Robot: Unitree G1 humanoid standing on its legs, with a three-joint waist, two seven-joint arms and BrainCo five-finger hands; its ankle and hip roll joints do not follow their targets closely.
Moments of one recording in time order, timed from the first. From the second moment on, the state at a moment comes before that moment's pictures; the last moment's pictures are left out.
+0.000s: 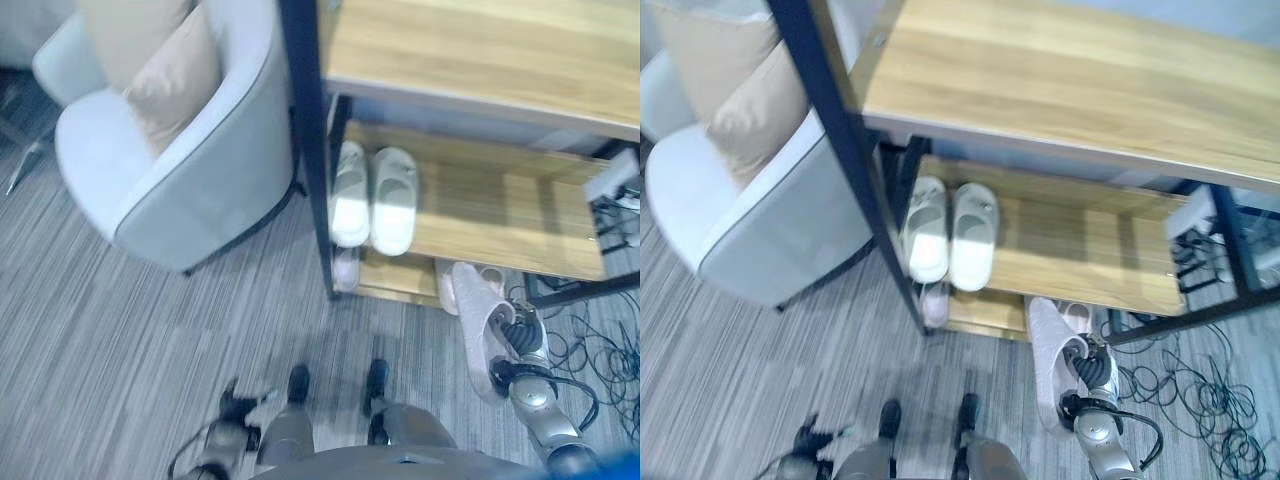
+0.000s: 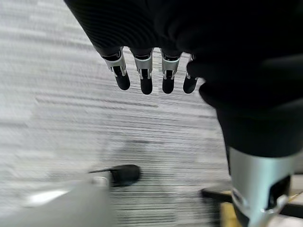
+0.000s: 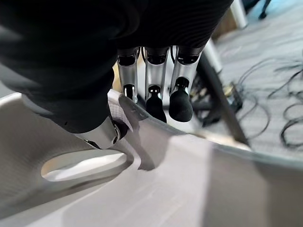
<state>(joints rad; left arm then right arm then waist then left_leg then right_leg) -0.13 0.18 -0.20 1.19 -0.07 -0.19 0.33 0.09 -0.38 0.12 0.56 -0.02 -0.26 -0.54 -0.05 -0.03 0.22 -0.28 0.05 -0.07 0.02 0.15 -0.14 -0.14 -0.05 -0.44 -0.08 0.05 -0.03</state>
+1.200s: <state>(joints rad) -0.27 0.42 -0.26 0.80 -0.19 -0.23 0.57 -0.79 -0.61 0.30 0.53 -0.14 0.01 -0.59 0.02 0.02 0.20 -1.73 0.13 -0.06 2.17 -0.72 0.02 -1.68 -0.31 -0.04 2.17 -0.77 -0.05</state>
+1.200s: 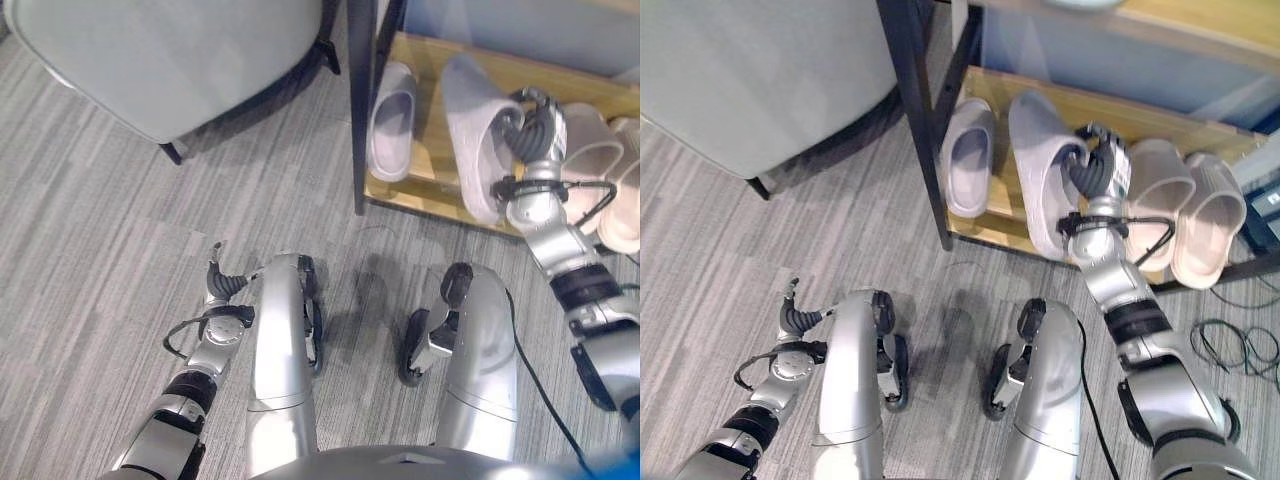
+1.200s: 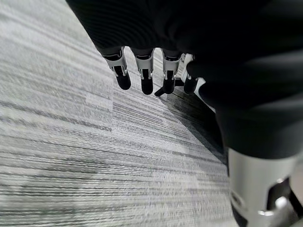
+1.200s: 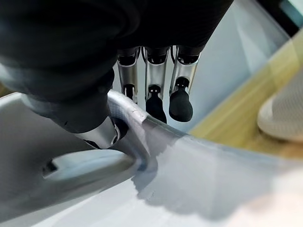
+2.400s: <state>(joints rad) -0.11 0.51 -0.20 0.63 -0.38 -0.42 0.52 -1.41 -0.57 0.60 1.36 -0.02 0.00 -0.51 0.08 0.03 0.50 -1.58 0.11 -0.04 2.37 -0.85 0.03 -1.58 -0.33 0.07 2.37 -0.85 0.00</state>
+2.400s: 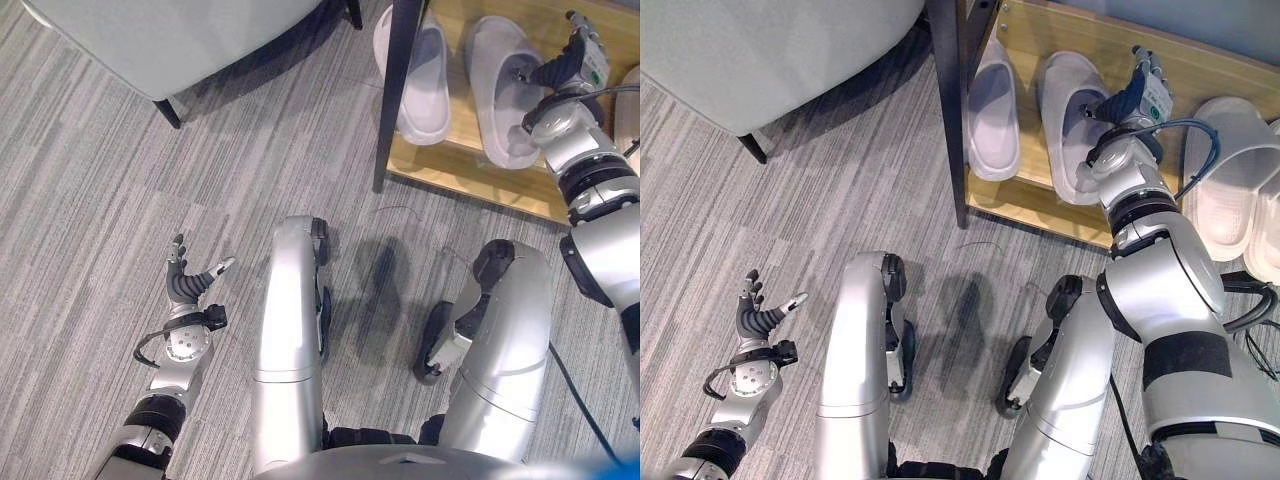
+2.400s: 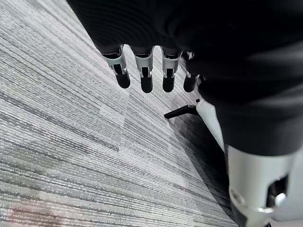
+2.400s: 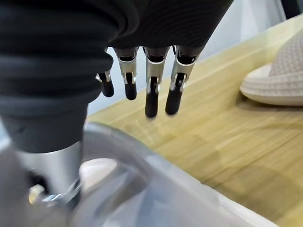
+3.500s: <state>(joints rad) -0.12 0.49 -0.19 0.65 -0.39 -0.40 0.44 -1.32 -0.48 0.58 1.07 -0.02 -0.02 -0.48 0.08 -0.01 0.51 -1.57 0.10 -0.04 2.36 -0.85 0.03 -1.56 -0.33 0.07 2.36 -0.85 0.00</state>
